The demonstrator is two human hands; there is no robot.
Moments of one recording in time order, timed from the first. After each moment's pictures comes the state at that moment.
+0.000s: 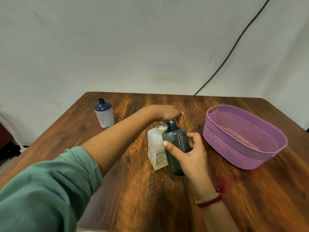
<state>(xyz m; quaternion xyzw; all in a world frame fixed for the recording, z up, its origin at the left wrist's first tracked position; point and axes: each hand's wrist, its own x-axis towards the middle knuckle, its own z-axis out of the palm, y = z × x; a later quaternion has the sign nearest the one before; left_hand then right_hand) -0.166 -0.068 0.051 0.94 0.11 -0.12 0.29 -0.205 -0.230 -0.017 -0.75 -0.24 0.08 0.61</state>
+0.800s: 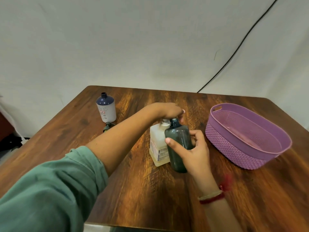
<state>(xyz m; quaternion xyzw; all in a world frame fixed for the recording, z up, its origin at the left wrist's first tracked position) -0.165 -0.065 0.045 0.94 0.14 -0.12 0.28 -0.202 -0.228 -0.019 -0.74 -0.26 0.09 0.61</state>
